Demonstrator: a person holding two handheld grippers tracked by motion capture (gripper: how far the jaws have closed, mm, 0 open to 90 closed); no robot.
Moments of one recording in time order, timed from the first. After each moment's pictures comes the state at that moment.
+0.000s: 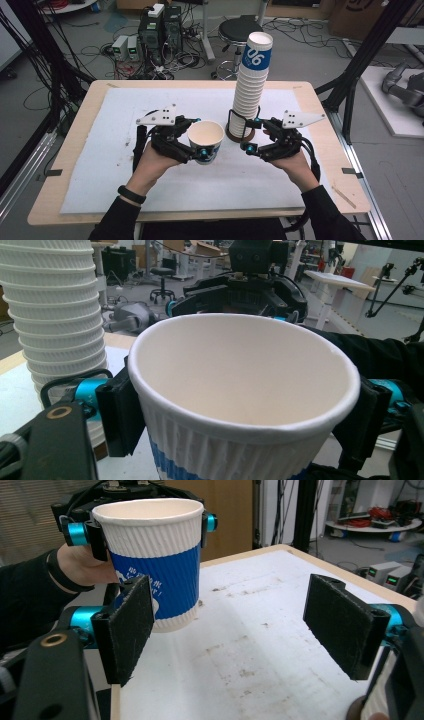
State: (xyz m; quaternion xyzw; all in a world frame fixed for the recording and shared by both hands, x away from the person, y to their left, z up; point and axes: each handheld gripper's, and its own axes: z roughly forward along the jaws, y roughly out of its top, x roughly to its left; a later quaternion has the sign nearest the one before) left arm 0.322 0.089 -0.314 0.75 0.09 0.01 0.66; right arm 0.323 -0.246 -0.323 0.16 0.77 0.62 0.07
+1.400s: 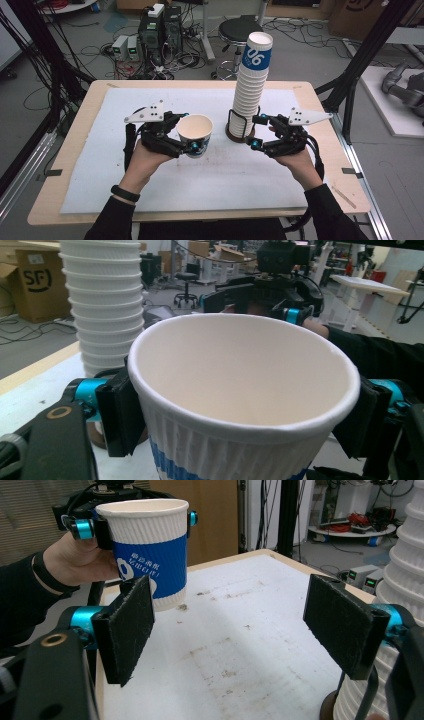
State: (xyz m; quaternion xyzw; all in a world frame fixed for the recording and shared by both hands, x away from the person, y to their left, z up) left arm 0.326 0.114 -0.312 0.74 0.12 0.05 0.66; right arm 0.327 -0.258 -0.320 0.18 0.76 0.62 0.09
